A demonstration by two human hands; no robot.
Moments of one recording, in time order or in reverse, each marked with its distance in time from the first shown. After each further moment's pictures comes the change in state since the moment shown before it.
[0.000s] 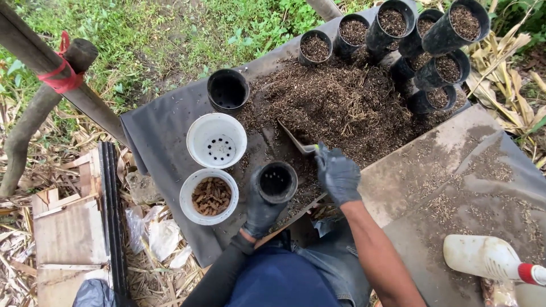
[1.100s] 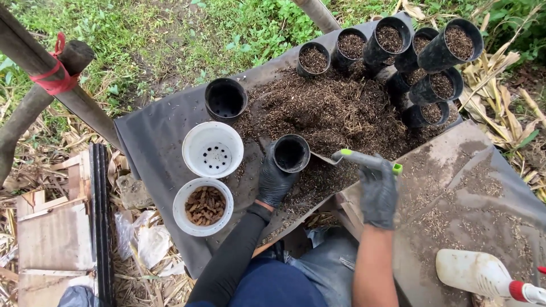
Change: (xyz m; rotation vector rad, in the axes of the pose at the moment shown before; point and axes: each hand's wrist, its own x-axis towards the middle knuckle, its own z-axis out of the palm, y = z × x) left_hand 0.075 -0.014 0.064 0.223 0.014 -0.099; right_hand -0.005 0.044 -0.068 1.745 0.258 0.471
